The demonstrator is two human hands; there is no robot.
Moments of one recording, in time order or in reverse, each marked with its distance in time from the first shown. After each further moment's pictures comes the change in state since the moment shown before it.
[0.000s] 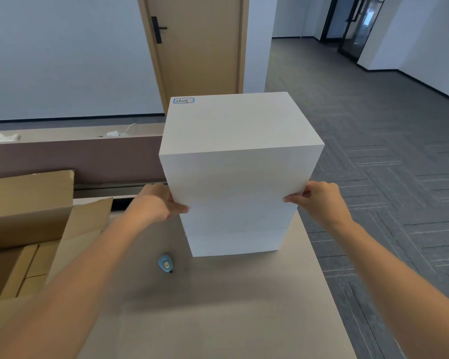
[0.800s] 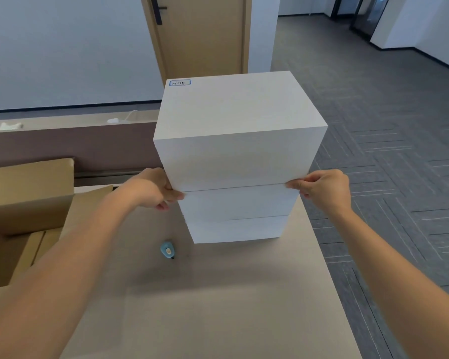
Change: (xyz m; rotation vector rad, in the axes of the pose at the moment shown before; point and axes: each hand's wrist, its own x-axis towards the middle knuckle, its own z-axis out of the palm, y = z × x) left_hand 0.012 -0.005 -0.007 -0.058 -0.152 0.083; right_hand -0.002 0.004 0.006 0.295 0.089 0.181
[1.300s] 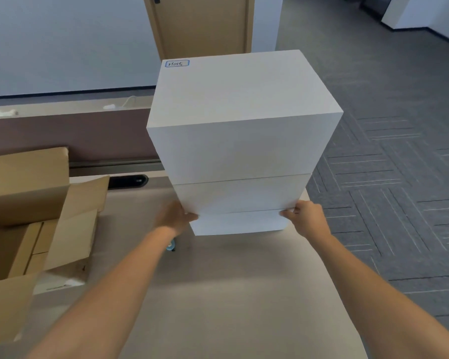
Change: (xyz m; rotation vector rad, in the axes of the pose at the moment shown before) left_hand 0.027 -0.041 0.117 -0.091 0.185 -0.087; right_hand -0.008 0.098 0.078 -0.298 -0.259 0.127
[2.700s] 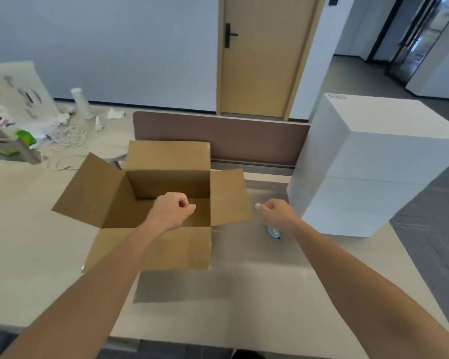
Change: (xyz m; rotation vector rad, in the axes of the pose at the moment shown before) left_hand -0.131 -0.301 -0.251 -0.050 0.204 0.155; right_hand -0.197 -0.338 0.206 -0.014 -0.223 -0.109
